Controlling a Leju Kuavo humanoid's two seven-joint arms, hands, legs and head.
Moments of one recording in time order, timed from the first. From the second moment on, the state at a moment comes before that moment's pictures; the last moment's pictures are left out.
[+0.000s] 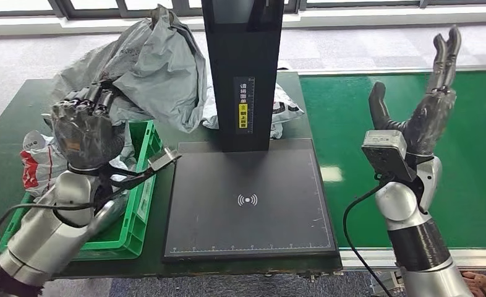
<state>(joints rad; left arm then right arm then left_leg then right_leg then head) -0.45 0.29 -0.52 -1.57 -1.57 0.70 0.32 -0.47 -0.18 0.18 -1.54 0.53 -0.61 -0.37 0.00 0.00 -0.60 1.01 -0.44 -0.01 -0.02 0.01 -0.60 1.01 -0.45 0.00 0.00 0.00</state>
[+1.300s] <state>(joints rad) -0.54 0.43 -0.28 -0.95 -1.57 0.27 0.35 -0.40 -0.22 0.10 -1.64 0.56 -0.53 -0.34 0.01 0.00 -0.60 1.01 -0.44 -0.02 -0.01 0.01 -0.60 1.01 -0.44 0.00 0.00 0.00</state>
